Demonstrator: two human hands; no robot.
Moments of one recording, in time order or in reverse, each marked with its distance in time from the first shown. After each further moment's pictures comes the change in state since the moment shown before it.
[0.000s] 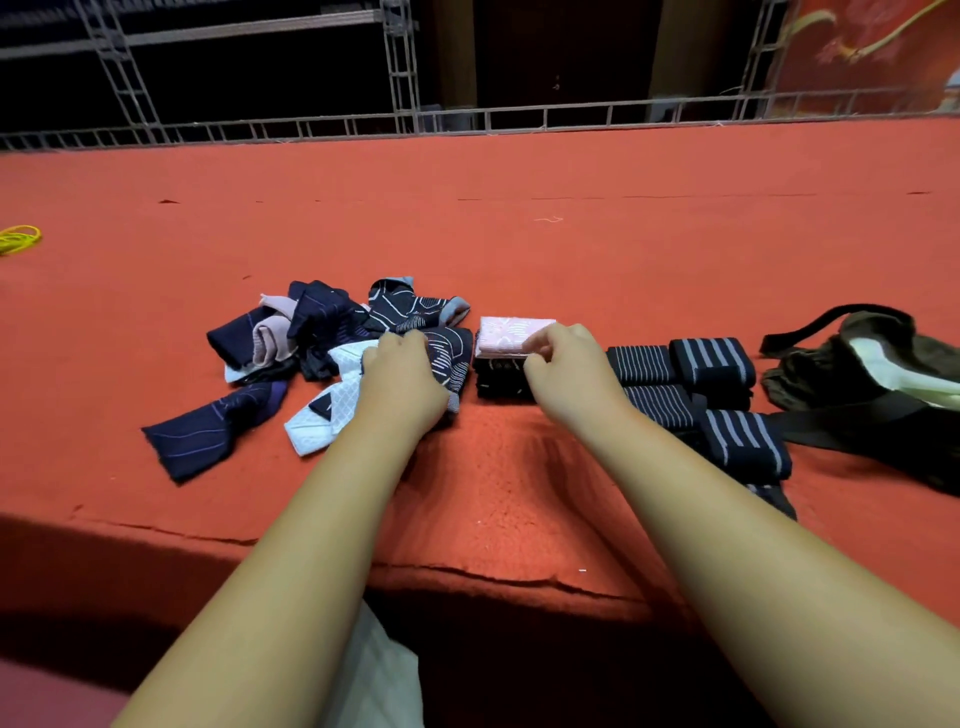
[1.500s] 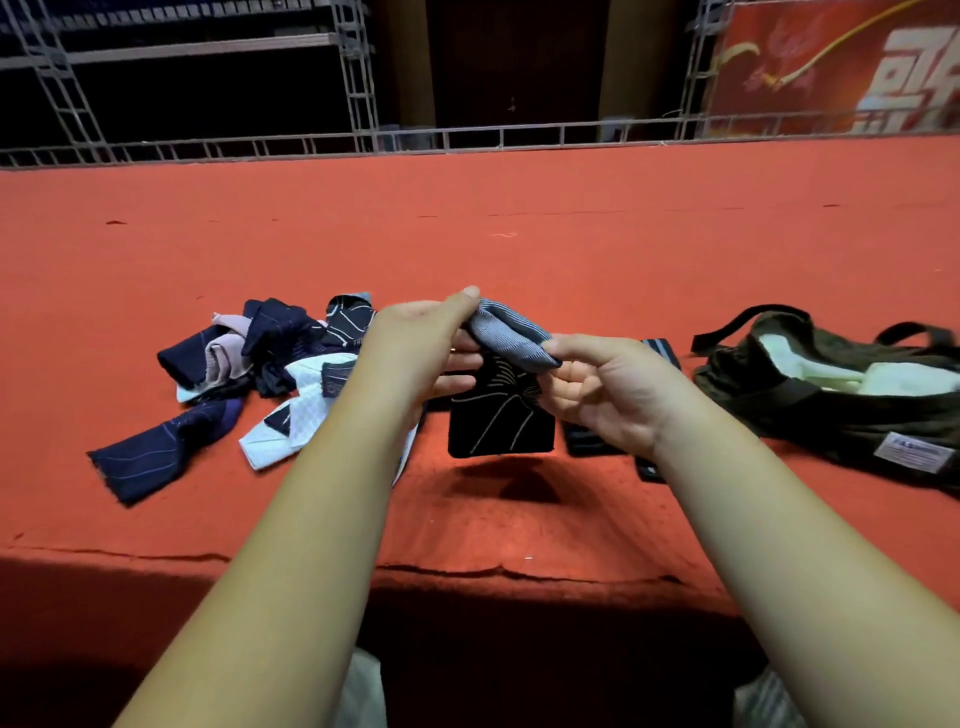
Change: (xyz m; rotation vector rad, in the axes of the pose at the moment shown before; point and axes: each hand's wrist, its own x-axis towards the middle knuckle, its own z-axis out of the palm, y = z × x) left_hand -0.065 0.104 -0.067 -1.141 -0.195 -0.110; right_hand -0.055 0.013 -0.106 1.154 -0.286 0.405
